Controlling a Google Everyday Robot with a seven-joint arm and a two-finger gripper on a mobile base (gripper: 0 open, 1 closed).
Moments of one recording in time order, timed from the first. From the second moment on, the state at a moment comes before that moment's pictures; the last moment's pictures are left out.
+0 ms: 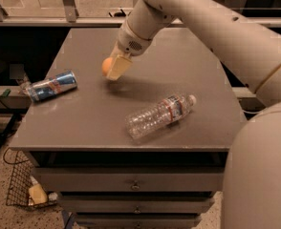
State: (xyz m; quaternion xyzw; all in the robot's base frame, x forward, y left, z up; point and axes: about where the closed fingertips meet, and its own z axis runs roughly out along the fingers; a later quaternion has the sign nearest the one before) arm 0.656 0.070 0.873 -0.69 0.66 0.14 0.26
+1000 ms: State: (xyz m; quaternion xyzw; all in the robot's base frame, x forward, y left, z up) arm 0.640 0.124 0.850 -0.74 0.62 0.17 0.21
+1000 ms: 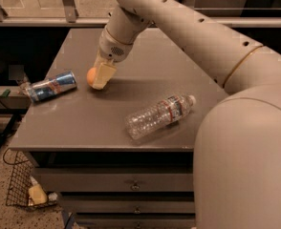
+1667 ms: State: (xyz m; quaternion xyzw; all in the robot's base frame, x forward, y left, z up) arm 0.640 0.129 0.838 -0.74 0.62 0.17 0.19
